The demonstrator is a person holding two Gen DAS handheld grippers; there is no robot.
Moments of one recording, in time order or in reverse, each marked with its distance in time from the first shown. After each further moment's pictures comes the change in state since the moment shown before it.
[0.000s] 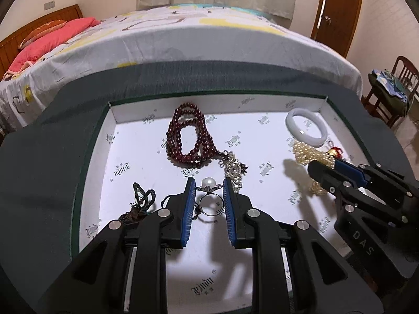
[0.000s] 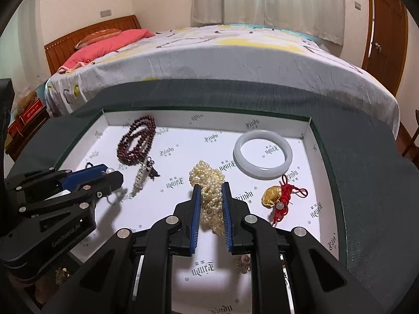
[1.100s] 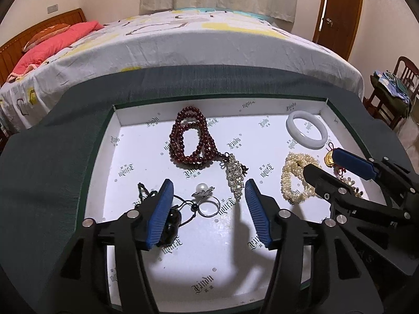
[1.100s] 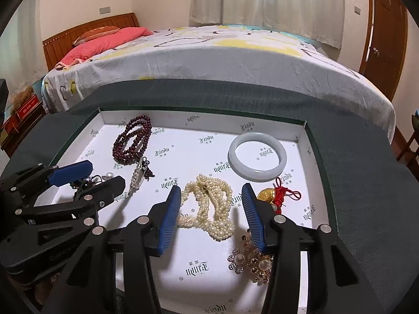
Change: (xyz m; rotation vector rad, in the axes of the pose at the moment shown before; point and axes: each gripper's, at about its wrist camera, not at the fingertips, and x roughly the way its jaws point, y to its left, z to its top) left arm -0.011 -0.003 -0.001 -0.001 -0.038 0.024; right arm -0.008 0.000 0.002 -0.013 -0.019 -0.028
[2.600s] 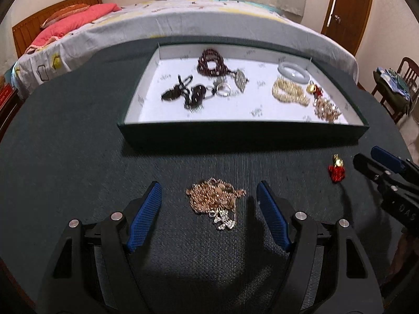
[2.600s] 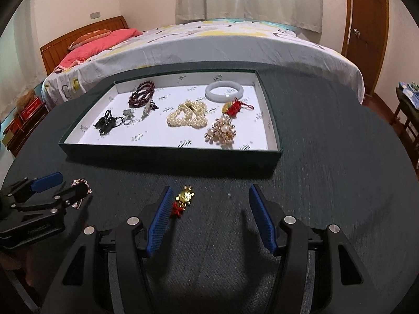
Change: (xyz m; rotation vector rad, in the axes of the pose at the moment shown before) left arm -0.073 0.011 -0.114 -0.061 0.078 0.024; right arm -0.089 -0.022 -0.096 0.083 0.039 -0.019
